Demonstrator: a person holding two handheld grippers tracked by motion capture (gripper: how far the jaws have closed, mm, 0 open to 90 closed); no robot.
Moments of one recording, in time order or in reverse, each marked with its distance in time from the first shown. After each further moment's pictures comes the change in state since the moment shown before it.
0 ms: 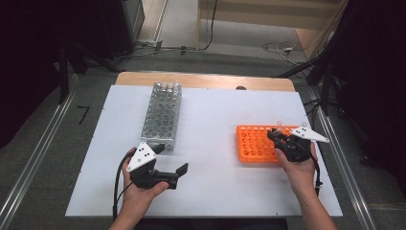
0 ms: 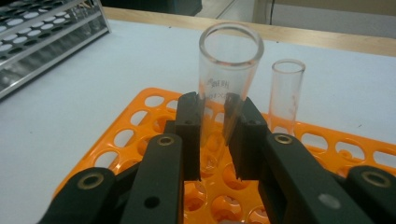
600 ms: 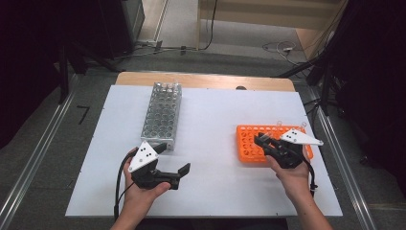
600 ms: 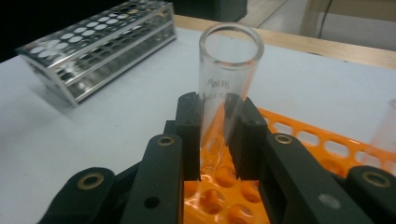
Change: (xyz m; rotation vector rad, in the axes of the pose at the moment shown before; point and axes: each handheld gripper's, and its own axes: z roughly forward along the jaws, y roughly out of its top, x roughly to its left) left arm -0.007 0.005 0.000 -0.007 -0.011 0.015; right arm 0.045 0.012 -0.015 -0.001 0.174 -0.070
